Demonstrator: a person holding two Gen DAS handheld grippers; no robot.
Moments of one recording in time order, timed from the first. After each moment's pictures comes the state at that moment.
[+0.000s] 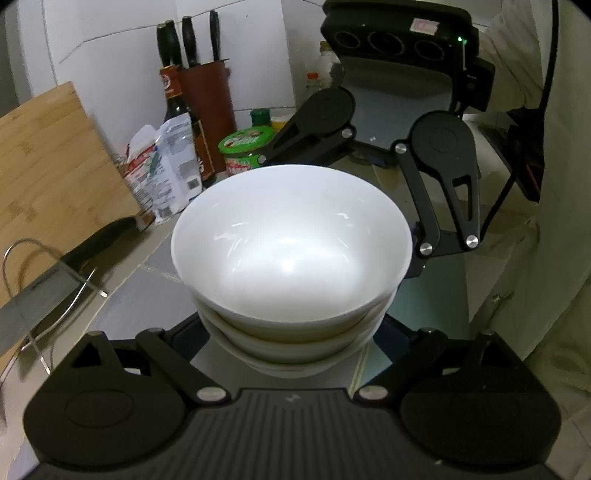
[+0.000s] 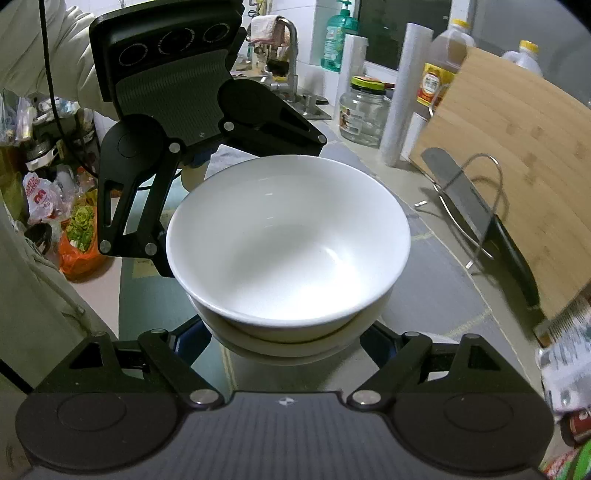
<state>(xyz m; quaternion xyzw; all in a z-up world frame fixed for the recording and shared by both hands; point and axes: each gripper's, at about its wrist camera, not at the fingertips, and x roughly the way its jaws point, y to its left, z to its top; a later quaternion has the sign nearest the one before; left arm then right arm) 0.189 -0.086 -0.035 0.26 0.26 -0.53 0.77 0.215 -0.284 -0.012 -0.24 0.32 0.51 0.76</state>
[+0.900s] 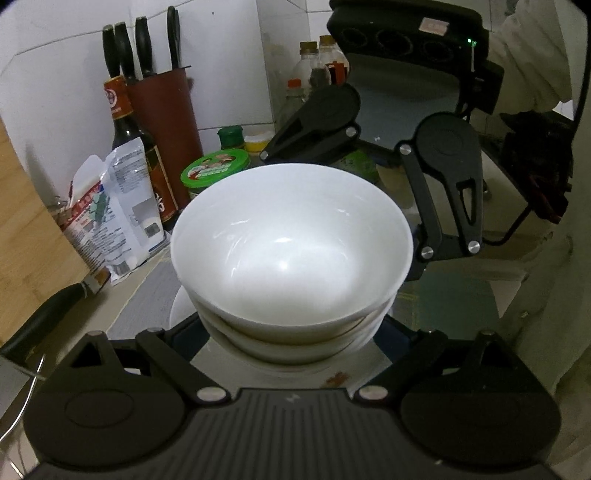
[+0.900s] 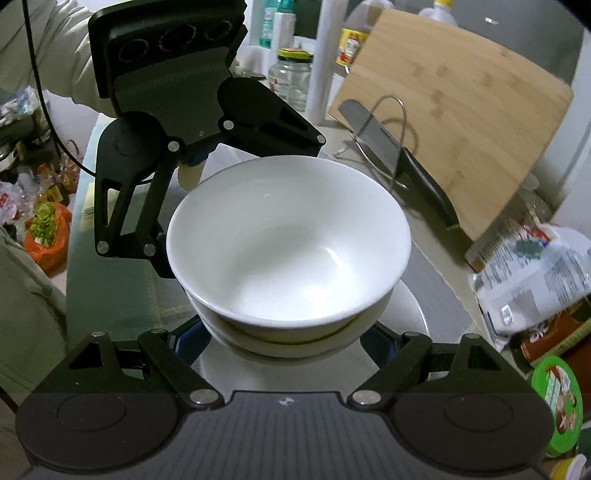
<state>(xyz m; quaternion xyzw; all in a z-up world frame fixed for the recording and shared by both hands) 0.244 -0.175 -0.052 0.27 0.24 -0.58 0.73 0.244 -0.367 -0.025 -0.24 0.34 0.44 0.79</state>
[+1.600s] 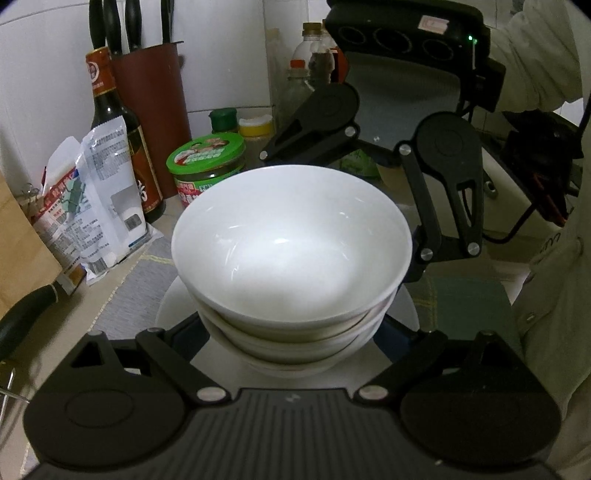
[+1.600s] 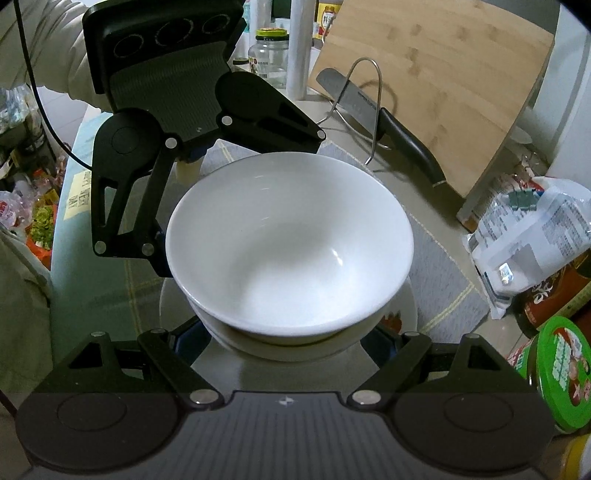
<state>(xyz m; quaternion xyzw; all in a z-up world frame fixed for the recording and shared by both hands) 0.271 -0.198 -0.068 0.26 0.26 -0.60 0.71 0.264 -0.388 -0.044 -0.23 0.38 0.43 0.79</state>
